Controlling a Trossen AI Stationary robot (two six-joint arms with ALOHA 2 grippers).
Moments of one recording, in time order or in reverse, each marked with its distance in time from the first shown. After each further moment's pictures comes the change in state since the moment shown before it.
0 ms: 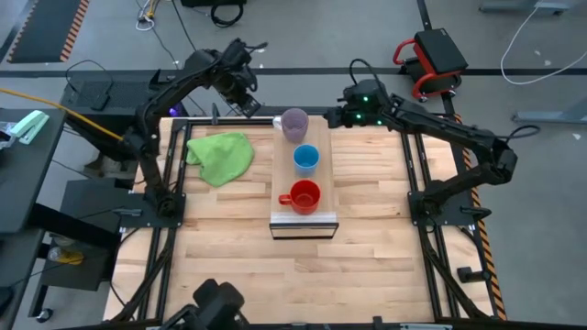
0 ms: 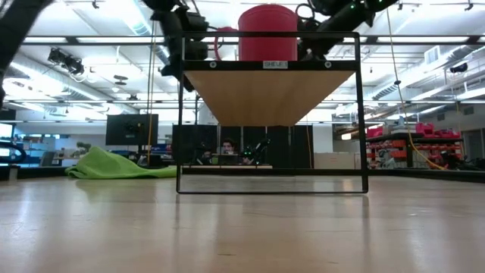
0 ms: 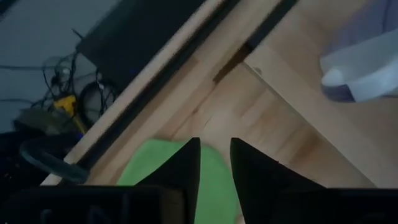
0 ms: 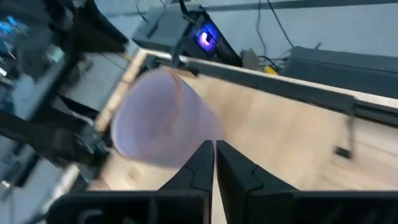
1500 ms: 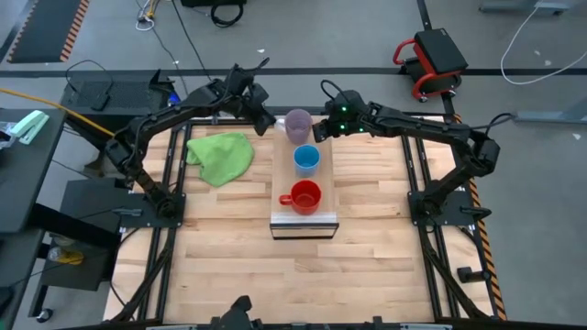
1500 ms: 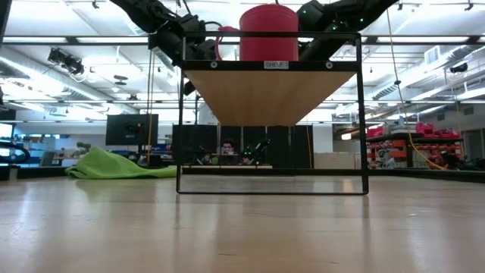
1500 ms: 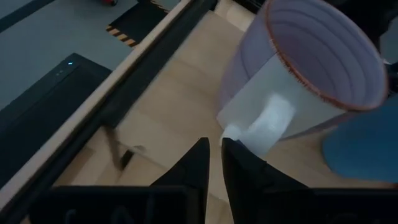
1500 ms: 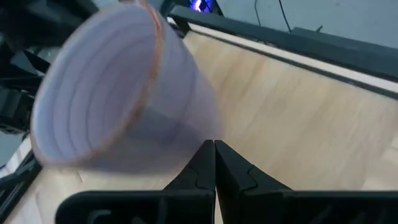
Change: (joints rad) left arm -0.088 -0.202 -0.569 0.780 0.307 -0.086; right arm 0.040 0.165 -0.011 0.062 0.007 -0.108
